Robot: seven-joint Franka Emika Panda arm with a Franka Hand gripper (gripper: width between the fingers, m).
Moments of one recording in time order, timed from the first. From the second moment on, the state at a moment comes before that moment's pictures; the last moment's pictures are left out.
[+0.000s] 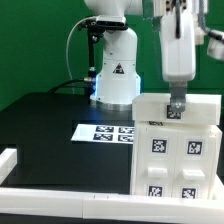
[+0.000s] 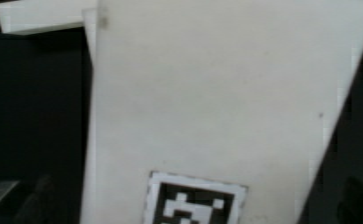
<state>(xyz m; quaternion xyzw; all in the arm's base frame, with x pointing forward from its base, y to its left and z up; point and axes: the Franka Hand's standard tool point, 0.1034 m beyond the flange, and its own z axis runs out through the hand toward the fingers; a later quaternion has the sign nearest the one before) 0.635 0.068 0.173 -0.68 0.73 0.02 0.07</state>
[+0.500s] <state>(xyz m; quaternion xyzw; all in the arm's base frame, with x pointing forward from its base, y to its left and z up) 0.633 0.072 0.183 -0.82 0.56 0.00 0.08</state>
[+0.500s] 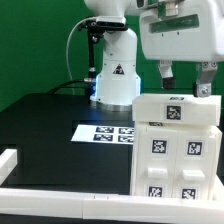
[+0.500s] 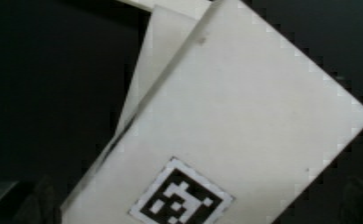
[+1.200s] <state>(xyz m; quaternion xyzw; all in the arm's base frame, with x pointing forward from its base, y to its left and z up) 0.627 0.086 0.185 -0.98 0.18 -0.07 0.08</state>
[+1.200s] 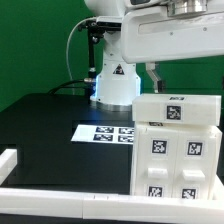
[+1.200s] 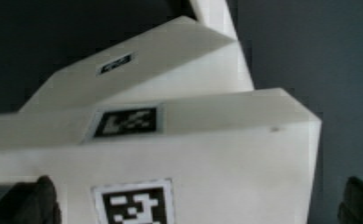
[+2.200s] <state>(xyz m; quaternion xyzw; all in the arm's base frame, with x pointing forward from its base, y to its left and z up) 0.637 0.072 0.193 -0.93 -0.35 -0.04 0.00</state>
